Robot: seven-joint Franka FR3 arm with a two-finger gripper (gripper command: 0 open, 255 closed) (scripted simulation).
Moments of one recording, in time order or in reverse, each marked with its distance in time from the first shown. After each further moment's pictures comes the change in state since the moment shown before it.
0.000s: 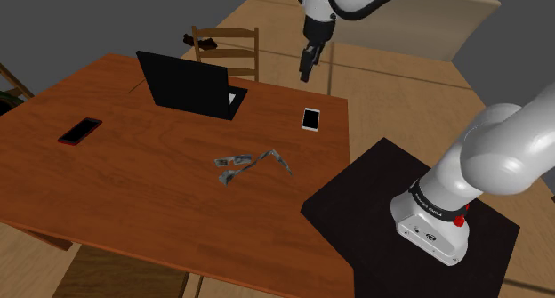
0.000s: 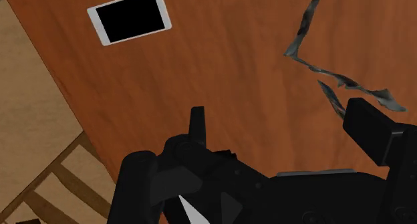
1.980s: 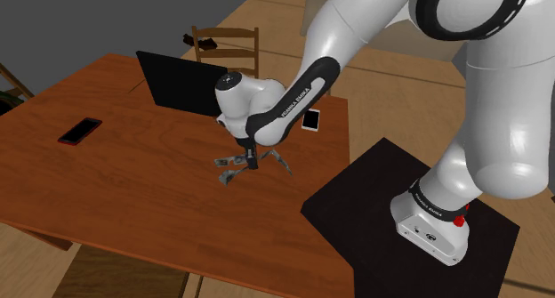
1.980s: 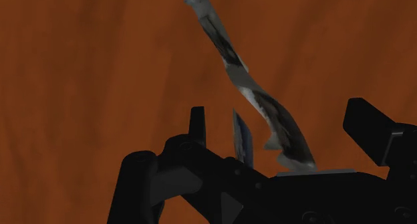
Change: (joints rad) arm 0.211 0.845 0.110 0.295 -0.283 0.303 0.019
